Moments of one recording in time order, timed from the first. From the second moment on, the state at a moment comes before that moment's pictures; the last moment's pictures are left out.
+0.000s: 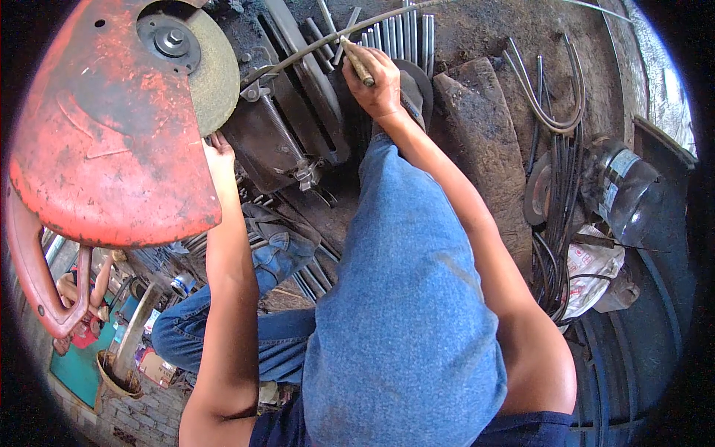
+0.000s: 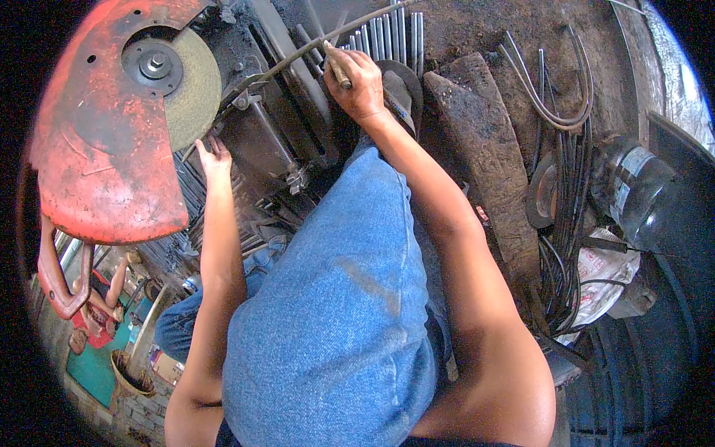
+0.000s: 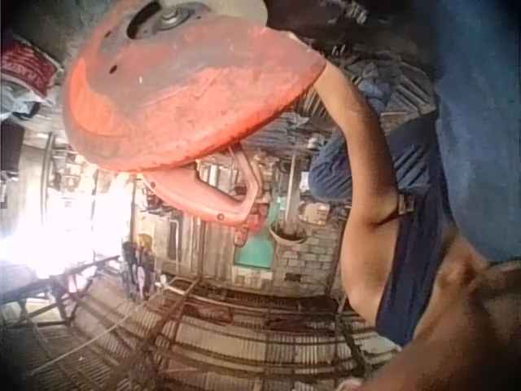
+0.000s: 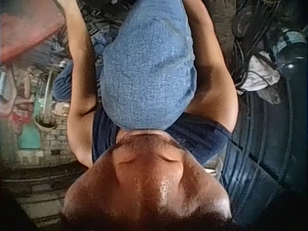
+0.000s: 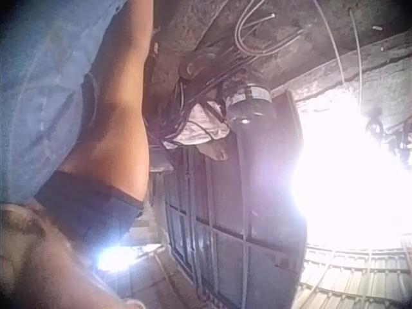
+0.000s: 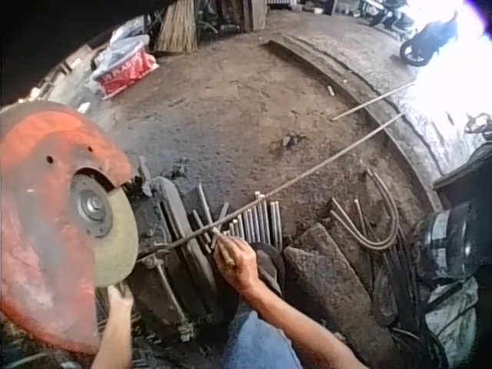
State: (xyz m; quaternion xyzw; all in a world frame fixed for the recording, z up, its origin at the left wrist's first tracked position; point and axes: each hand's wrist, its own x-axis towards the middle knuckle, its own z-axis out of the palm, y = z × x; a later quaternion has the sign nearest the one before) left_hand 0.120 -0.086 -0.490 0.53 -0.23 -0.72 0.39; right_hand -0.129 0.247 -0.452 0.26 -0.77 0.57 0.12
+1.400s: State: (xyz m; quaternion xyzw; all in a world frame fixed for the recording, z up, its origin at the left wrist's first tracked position) left_hand 0.124 -0.094 -0.499 0.56 -0.22 -0.69 0.41; right_hand -0.128 0.247 -0.451 0.25 -0.76 0.59 0.10
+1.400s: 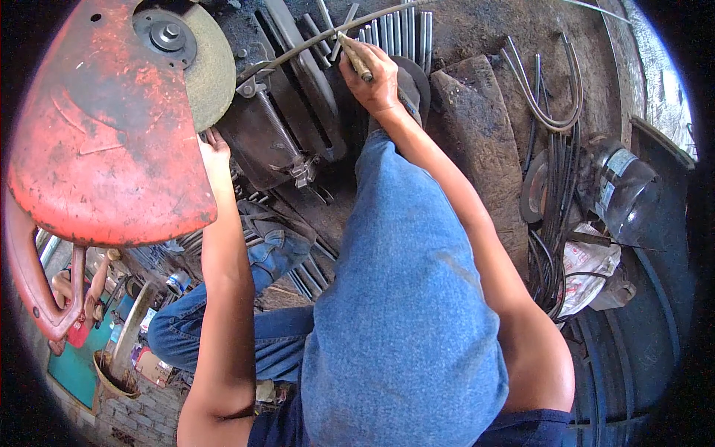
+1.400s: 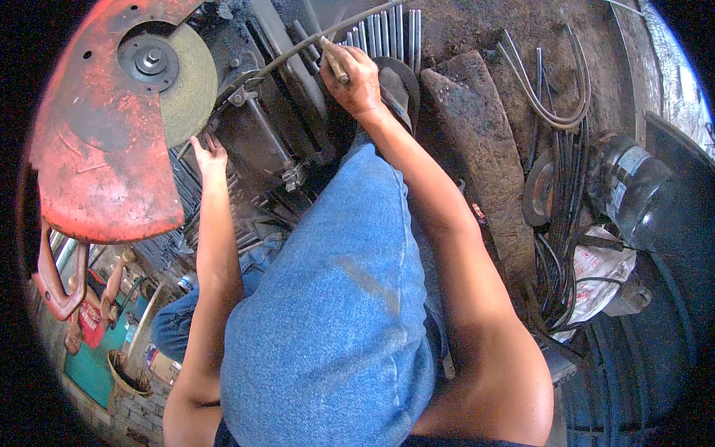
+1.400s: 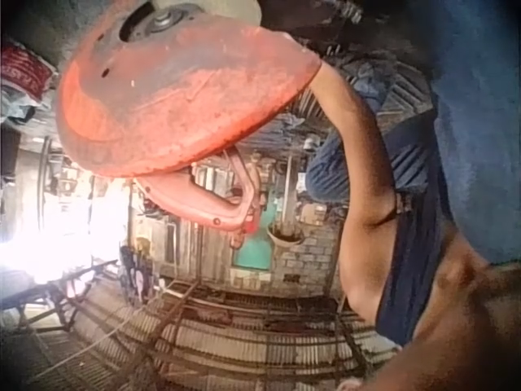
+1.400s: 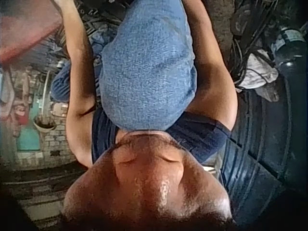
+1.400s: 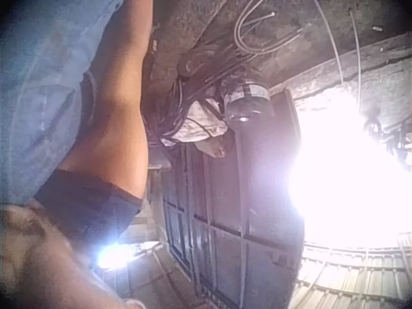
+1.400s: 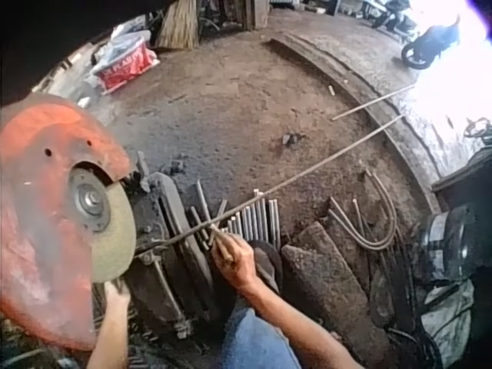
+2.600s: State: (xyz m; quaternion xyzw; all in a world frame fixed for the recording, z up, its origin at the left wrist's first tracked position) left_hand 0.135 -0.132 -0.507 0.60 -0.18 -0.69 0.36; right_hand -0.167 0.229 -0.399 0.41 -0.86 0.31 -0.03
